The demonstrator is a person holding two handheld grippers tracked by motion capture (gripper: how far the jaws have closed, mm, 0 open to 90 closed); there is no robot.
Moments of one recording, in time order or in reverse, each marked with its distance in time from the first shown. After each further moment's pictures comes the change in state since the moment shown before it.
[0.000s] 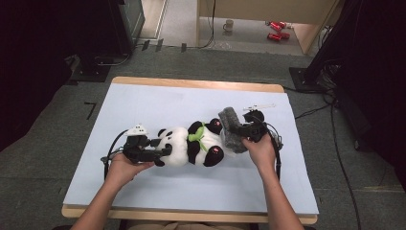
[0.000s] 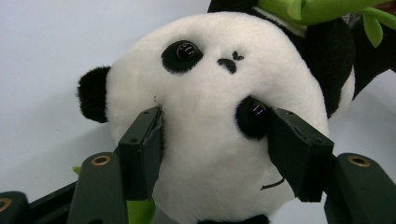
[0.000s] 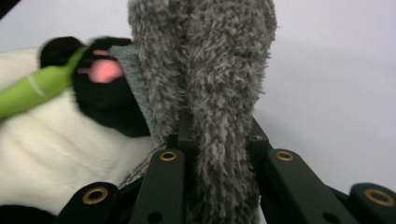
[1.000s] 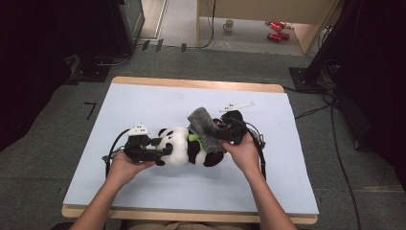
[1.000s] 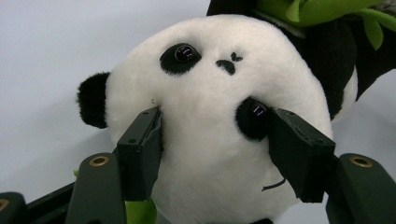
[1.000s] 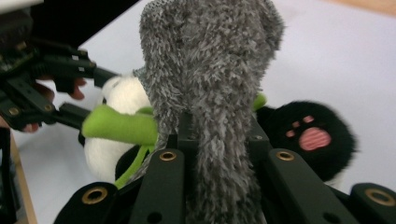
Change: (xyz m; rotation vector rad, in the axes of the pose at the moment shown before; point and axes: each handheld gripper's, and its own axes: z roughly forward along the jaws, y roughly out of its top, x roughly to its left) left arm 0.000 0.001 0.003 -0.009 0.005 0.024; right arm 0.078 0.017 0.001 -0.038 0.210 -0.173
